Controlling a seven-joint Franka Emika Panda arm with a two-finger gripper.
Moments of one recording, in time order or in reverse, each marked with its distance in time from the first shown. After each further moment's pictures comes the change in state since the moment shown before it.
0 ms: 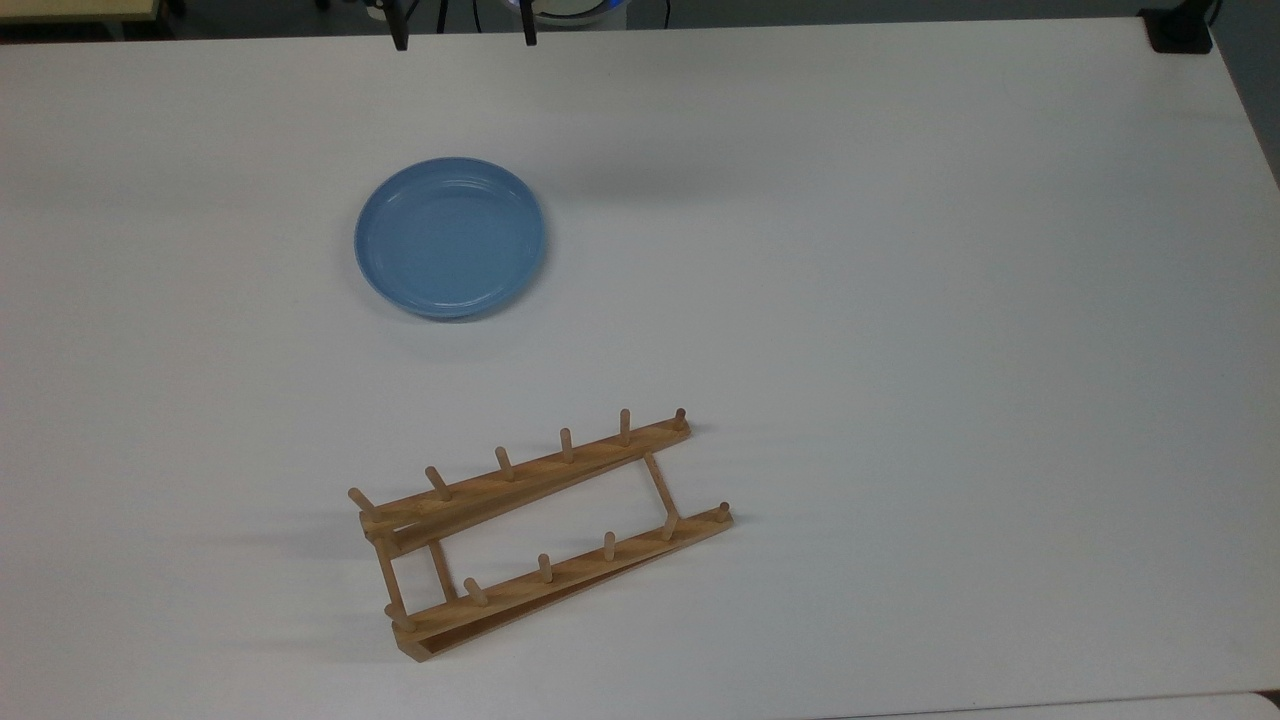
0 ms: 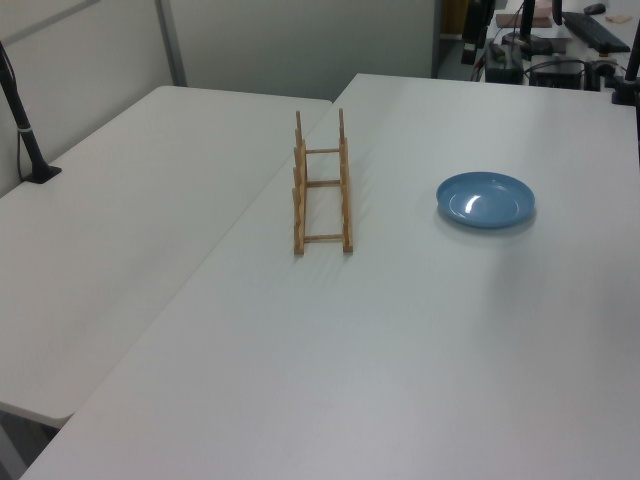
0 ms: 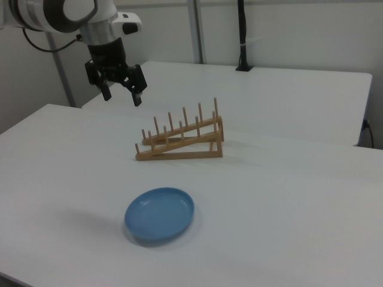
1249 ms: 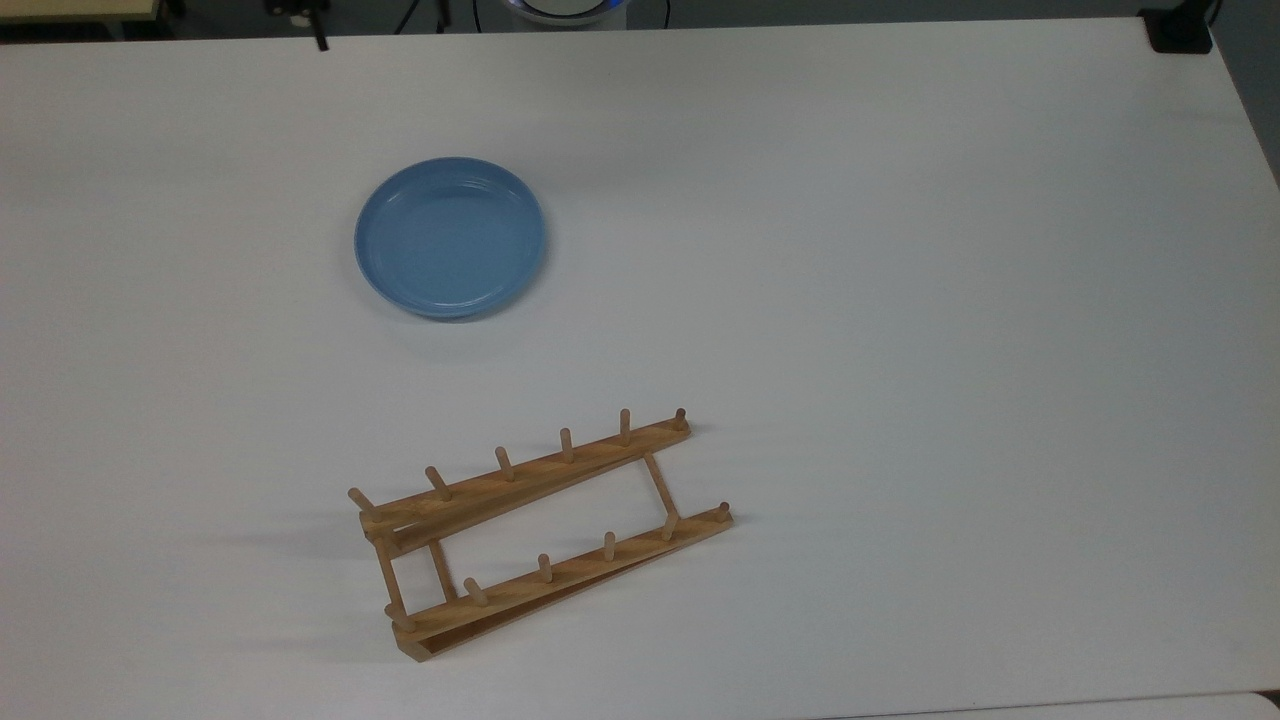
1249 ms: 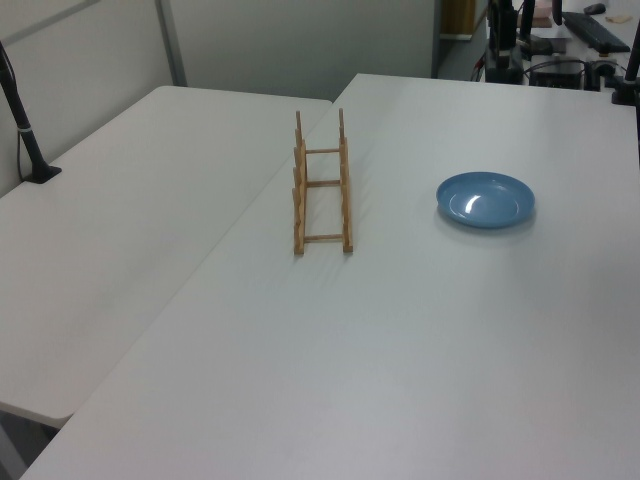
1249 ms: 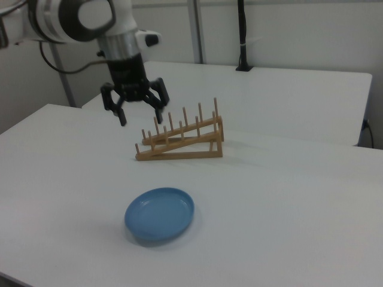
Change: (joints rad) arm -0.077 0.005 -0.012 -0.048 -0.121 -0.060 -0.371
